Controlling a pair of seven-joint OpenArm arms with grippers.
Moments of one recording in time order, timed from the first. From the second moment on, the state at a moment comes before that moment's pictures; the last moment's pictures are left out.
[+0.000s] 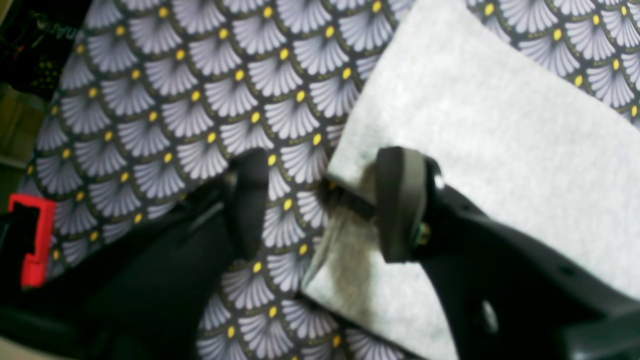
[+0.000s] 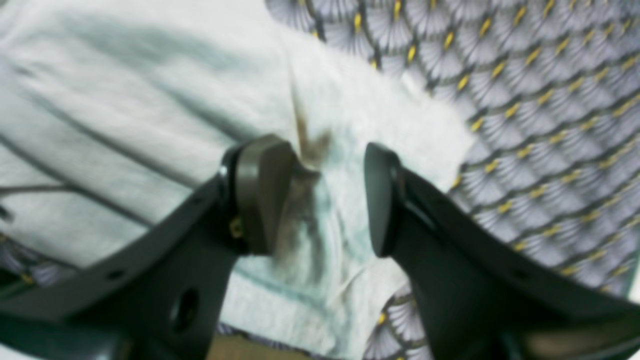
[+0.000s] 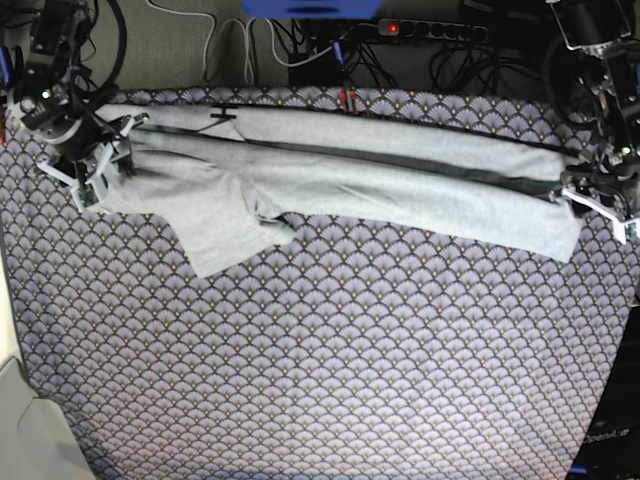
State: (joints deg) left arm 7.0 -21.2 -26.3 83.2 -18.3 -7.1 41.0; right arm -18.8 11.9 25.5 101.3 6.4 40.0 -43.1
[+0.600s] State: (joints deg) left arm 3.7 -20.2 -26.3 75.3 -18.8 -7.1 39.6; right arm -17.9 13.7 25.6 97.2 6.2 39.9 -42.4
